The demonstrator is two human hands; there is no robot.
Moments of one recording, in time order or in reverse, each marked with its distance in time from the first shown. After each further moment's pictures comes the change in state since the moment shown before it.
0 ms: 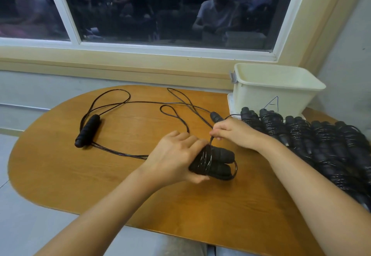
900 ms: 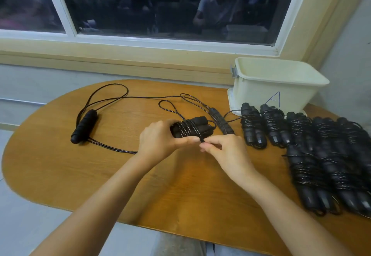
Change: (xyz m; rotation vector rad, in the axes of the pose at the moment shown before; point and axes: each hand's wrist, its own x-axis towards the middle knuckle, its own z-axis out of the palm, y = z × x) left_hand 0.007 -0.029 0.012 -0.342 -0.189 -0.820; right_hand -0.046 -0.046 0.060 0.098 0.411 0.078
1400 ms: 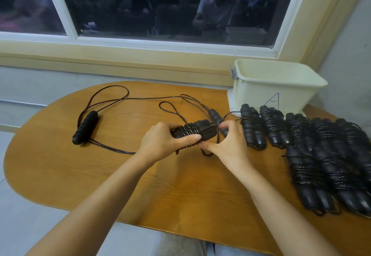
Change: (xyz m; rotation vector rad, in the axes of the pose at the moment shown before) left_hand -0.005 0.004 -0.011 -0.329 -0.196 -0.068; right_hand 0.015 0.011 0.009 0.097 0.139 0.296
